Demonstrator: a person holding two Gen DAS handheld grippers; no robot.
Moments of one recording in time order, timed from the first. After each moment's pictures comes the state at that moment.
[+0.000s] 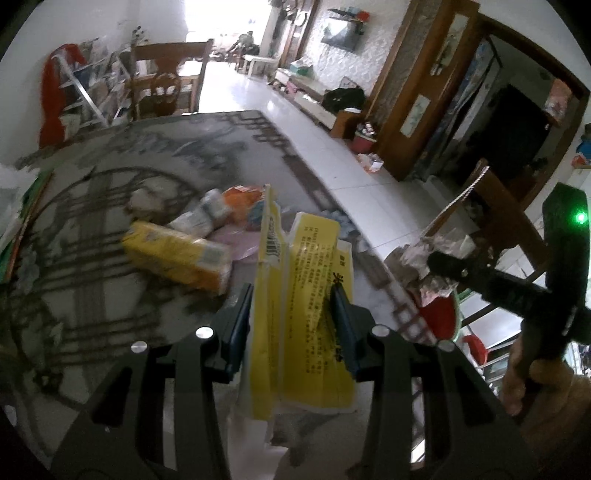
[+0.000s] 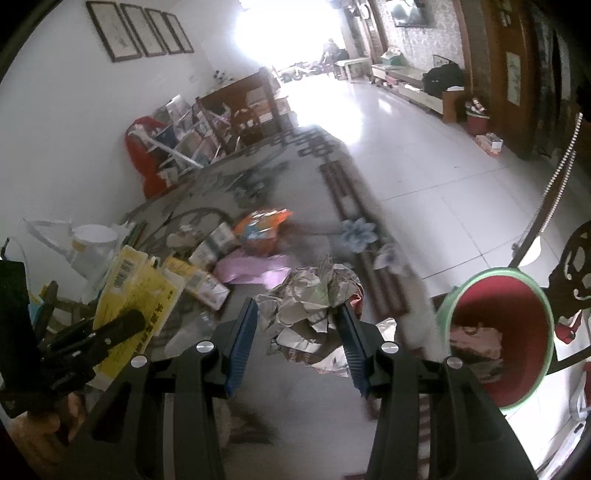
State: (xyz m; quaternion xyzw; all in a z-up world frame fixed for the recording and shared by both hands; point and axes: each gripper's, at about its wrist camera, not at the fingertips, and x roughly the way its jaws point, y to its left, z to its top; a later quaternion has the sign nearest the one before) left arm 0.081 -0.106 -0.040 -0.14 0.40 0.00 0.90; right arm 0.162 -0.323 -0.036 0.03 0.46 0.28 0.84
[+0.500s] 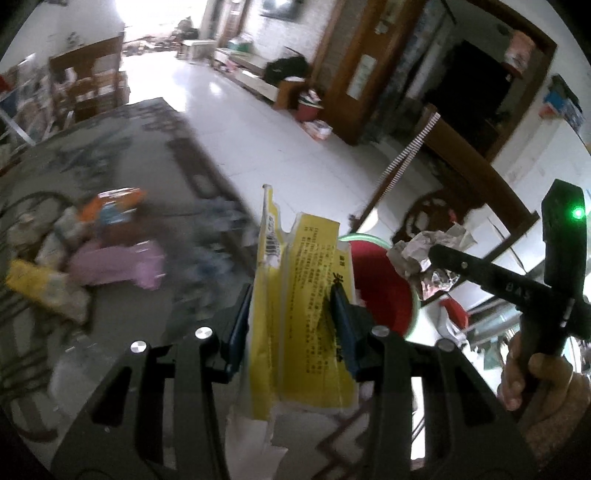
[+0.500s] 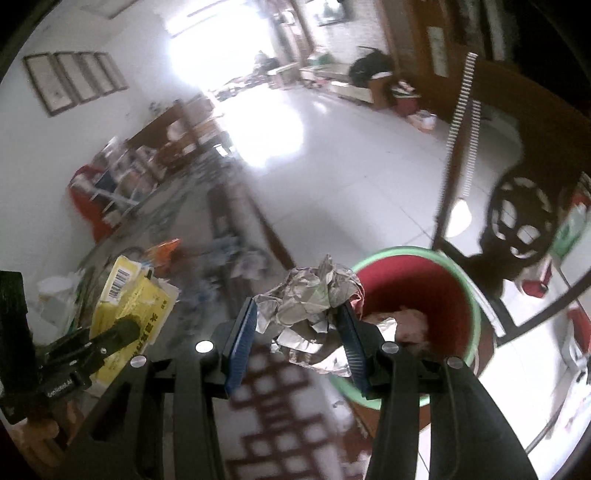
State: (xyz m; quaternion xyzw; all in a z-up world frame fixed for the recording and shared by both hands) left arm 0.163 -0.246 -0.063 -0.10 0.44 -0.11 0.88; right arm 0.193 -0.485 -0.053 0.09 0.47 0.16 0.86
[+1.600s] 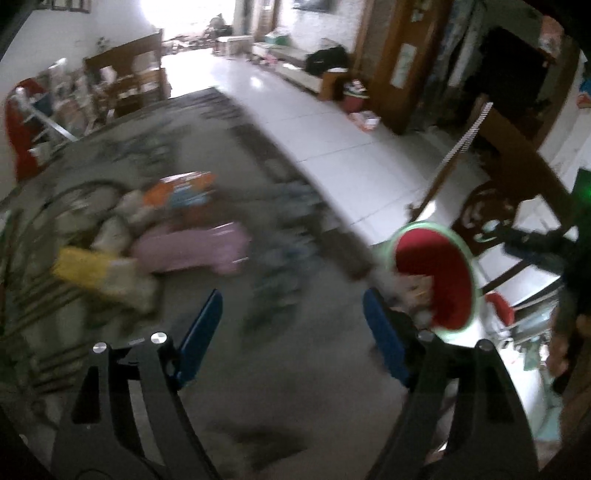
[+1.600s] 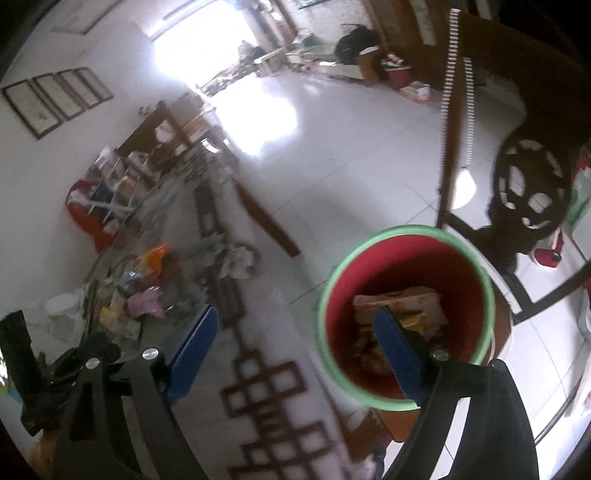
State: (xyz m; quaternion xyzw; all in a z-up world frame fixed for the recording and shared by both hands) left arm 0.144 -0.180 -0.080 -0.05 0.47 0.00 0.88; right arm 0.213 -0.482 -0.075 0.14 0.50 0.17 0.83
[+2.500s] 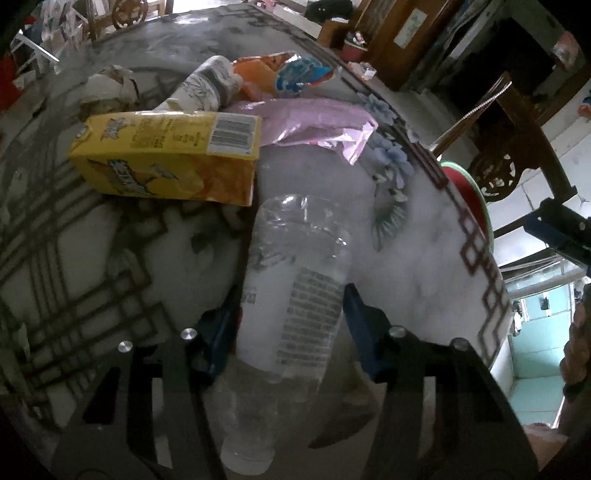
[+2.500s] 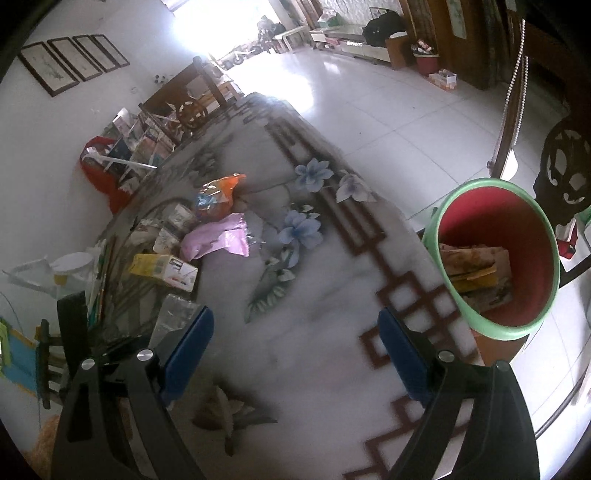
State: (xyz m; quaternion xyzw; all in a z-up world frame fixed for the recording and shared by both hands) left arm 0.108 -0.055 -0.157 -0.11 0.56 -0.07 0.82; right arm 0.144 -0.330 -0.078 0.11 0.53 0.19 0.82
